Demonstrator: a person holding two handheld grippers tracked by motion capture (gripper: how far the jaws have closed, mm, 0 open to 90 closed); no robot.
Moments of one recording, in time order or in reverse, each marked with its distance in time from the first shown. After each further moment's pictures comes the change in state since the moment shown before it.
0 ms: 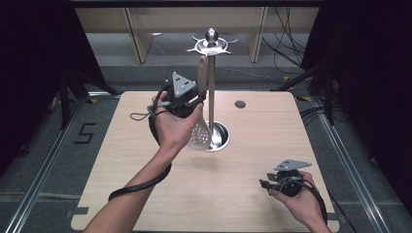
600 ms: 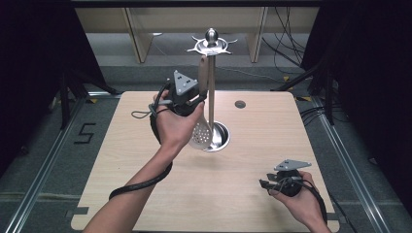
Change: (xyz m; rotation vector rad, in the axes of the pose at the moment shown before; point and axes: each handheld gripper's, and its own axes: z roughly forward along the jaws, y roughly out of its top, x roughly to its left) left arm -0.002 0.004 0.003 0.019 0.003 -0.001; right arm -0.001 0.000 0.001 -0.004 -0.001 -0.017
